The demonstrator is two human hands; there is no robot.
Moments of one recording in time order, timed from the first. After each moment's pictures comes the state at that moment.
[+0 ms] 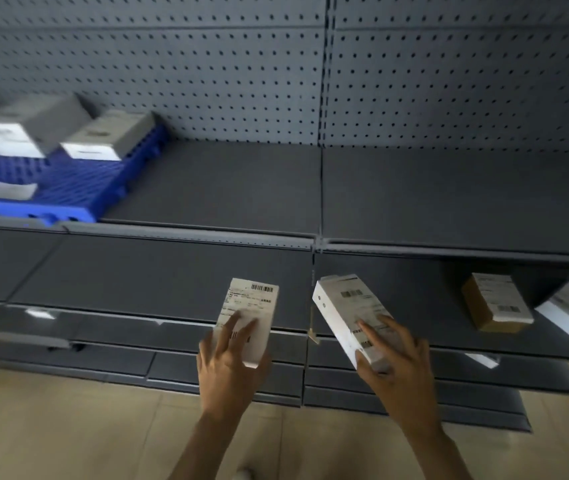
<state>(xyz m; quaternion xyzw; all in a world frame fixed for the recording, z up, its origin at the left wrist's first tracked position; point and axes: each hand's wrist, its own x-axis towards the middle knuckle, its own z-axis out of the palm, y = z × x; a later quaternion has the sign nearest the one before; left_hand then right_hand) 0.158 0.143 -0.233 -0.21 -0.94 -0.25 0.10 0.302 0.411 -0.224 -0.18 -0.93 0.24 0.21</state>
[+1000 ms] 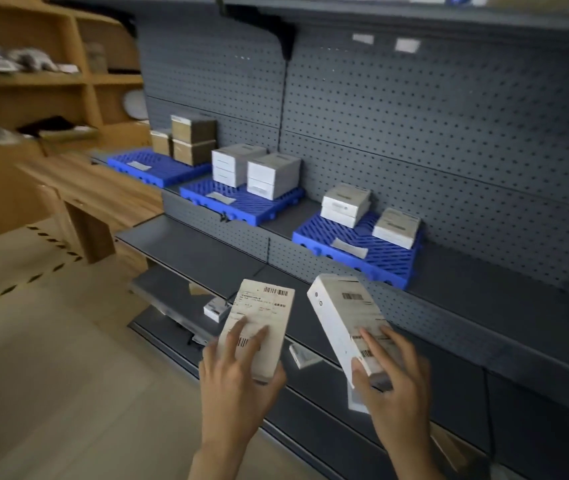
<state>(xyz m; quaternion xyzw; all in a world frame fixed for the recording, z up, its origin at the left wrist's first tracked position) 0.128 -0.296 -0.064 -0.03 -0.91 -0.31 0.27 0.148 -0.055 -0.041 0.02 -0.89 0.33 0.31</state>
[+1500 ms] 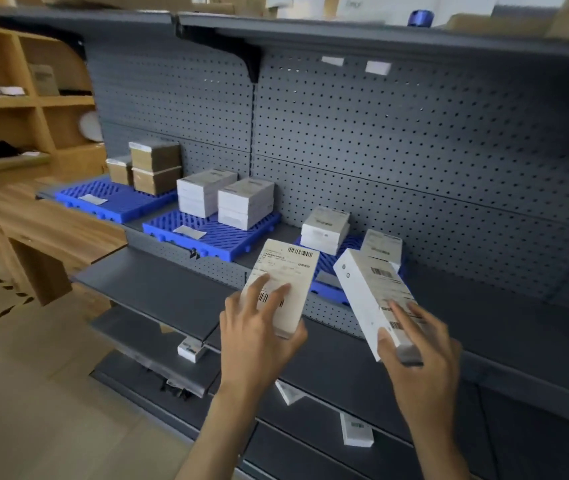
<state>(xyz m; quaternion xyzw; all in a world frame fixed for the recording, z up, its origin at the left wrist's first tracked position) -0.019 -0.258 0.013 -0.12 -0.90 -0.30 0.30 0.062 -0.032 0.015 -0.07 -0.84 0.34 0.42</state>
